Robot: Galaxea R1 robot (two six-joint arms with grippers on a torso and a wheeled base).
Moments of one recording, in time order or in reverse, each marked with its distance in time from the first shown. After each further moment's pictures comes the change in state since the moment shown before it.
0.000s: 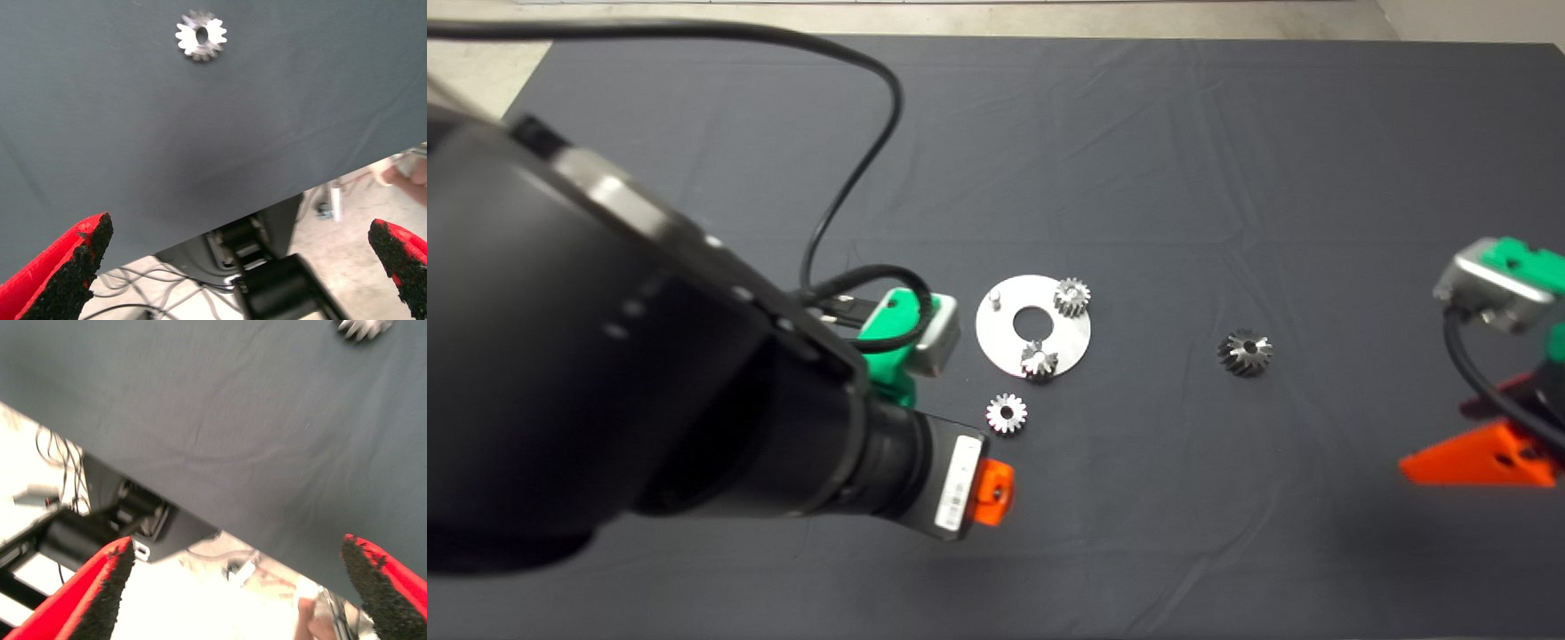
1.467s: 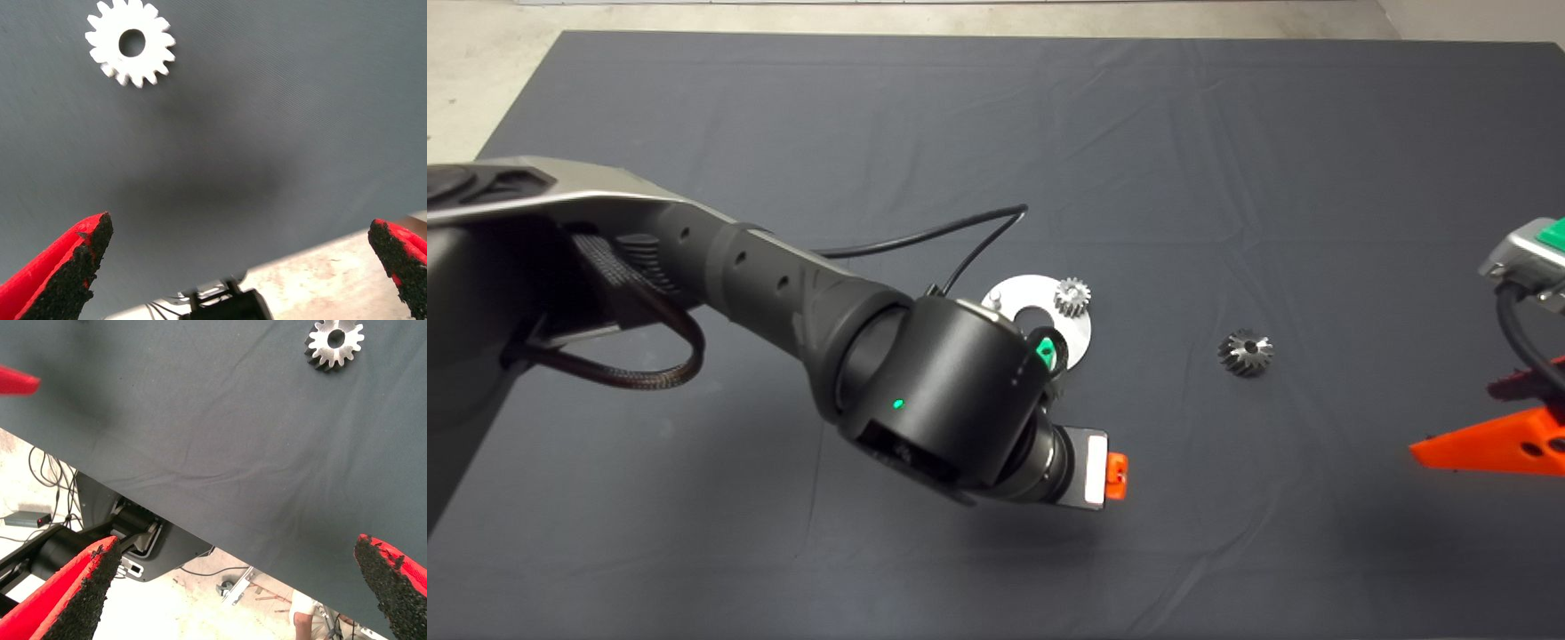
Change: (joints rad) left arm 0.374 0.155 -0.268 0.254 0.117 0.050; right arm 0.059 -0.012 -0.004 0.000 -0.006 0.000
